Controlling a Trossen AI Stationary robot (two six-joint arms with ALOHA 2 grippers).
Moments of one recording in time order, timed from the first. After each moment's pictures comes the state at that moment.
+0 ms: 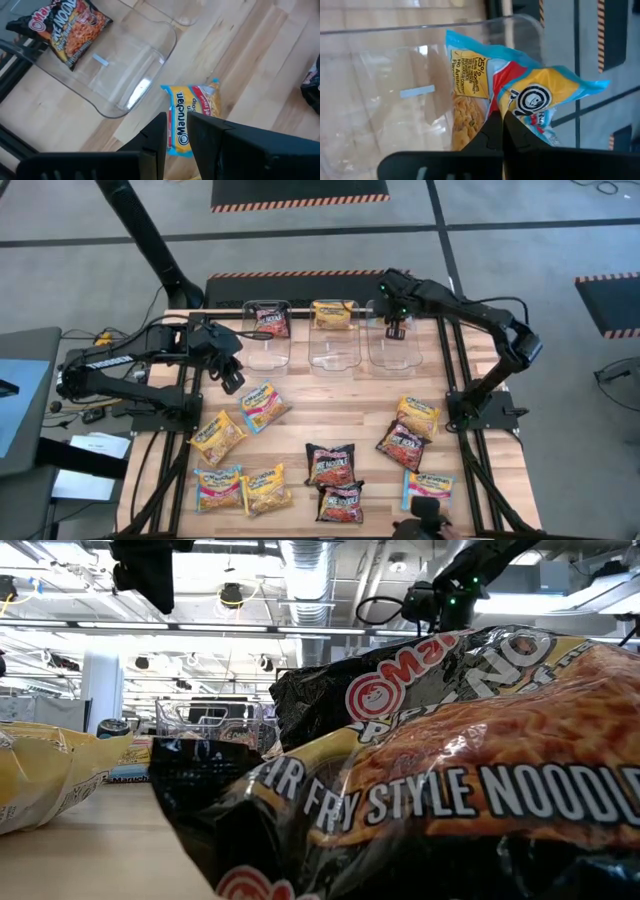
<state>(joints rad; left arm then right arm) 0.19 1.01 1.18 -1.13 -0.22 -0.38 -0.74 1.59 1.28 -0.80 0.26 -0.69</state>
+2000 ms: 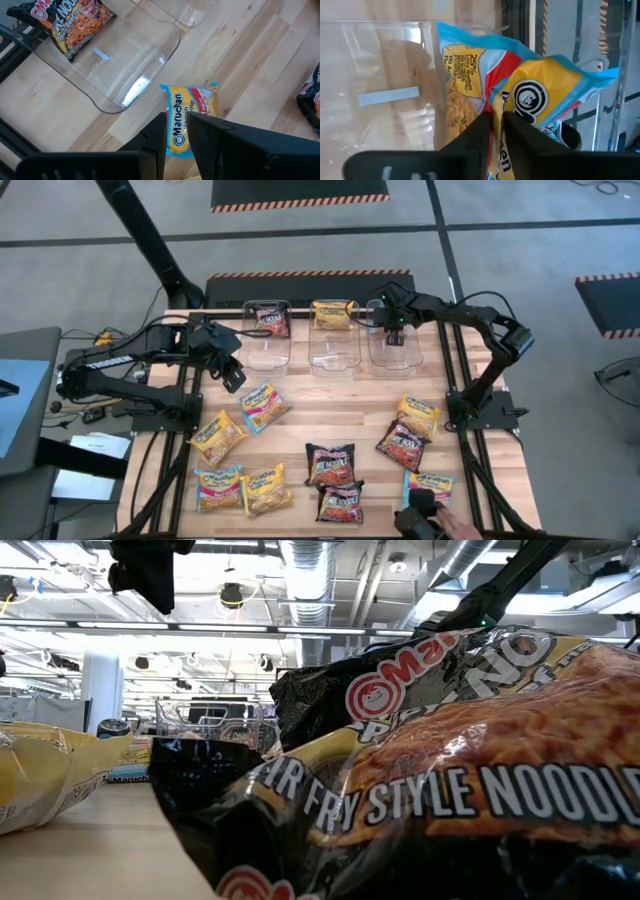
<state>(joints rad) 0.18 1.01 1.18 -1.14 -0.22 -0.46 -0.82 1.67 1.05 -0.46 0.25 -0.81</state>
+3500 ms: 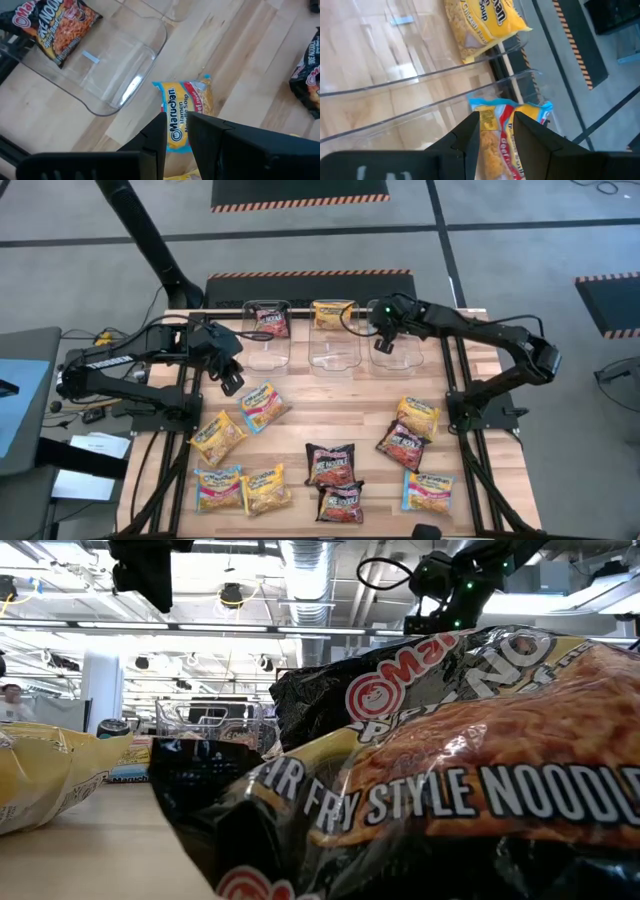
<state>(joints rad) 0.19 1.01 1.18 -1.14 -0.17 -0.37 -0.57 1.41 1.06 -0.53 0.29 -0.39</state>
